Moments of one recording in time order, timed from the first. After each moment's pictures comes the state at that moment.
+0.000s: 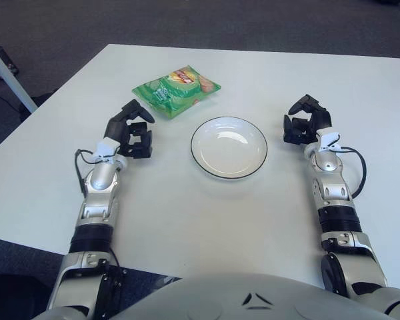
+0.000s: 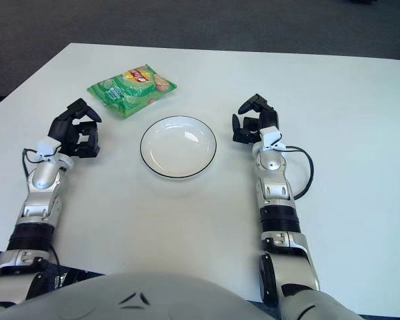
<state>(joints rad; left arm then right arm) -0.11 0.30 0.14 0.24 0.04 -0.48 -0.08 -0.29 -0.16 -0.12 0.27 -0.07 -0.13 -0.14</state>
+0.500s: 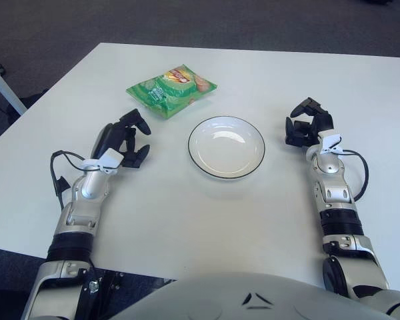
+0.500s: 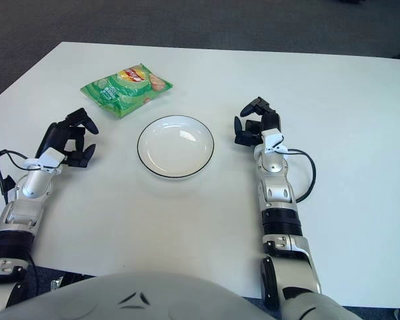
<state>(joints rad) -0.06 0.40 0.08 0.17 0.31 -0.53 0.02 -0.28 -0.17 -0.12 0.26 -0.07 -0.09 -0.14</state>
